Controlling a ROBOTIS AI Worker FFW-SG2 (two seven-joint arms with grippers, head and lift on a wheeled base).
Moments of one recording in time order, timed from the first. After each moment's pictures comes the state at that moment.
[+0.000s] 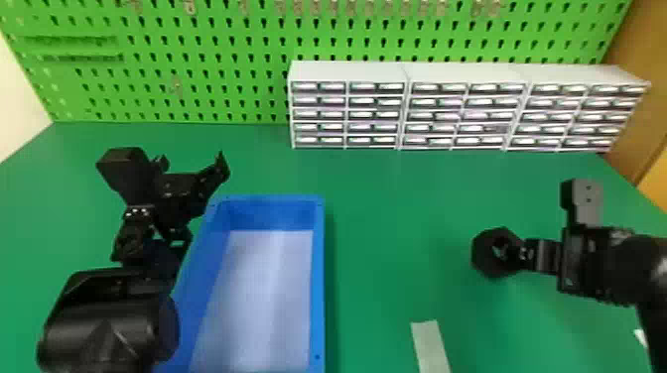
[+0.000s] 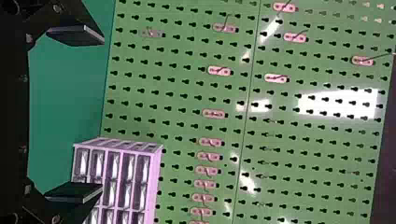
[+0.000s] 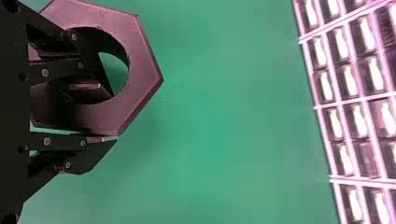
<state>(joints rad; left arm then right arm) -0.11 0.02 0.09 -1.60 0.13 0.05 -0.09 -0.28 -0.17 -0.21 -1.63 -0.17 1.22 0.15</state>
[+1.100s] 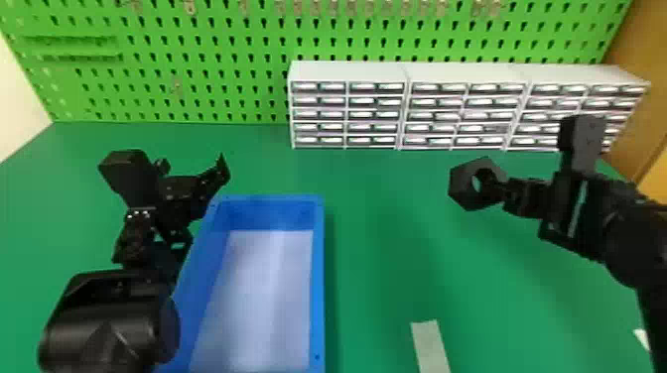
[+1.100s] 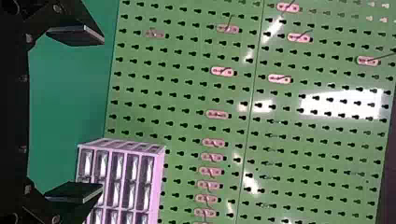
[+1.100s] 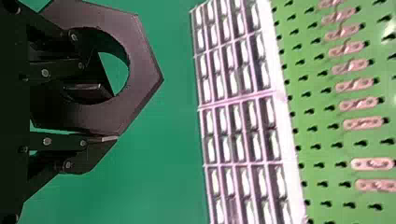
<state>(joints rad) -0.11 0.02 0.09 -1.59 0.13 0.05 -0.09 -0.29 -0.18 -0.13 -1.80 -0.28 1.03 0.15</state>
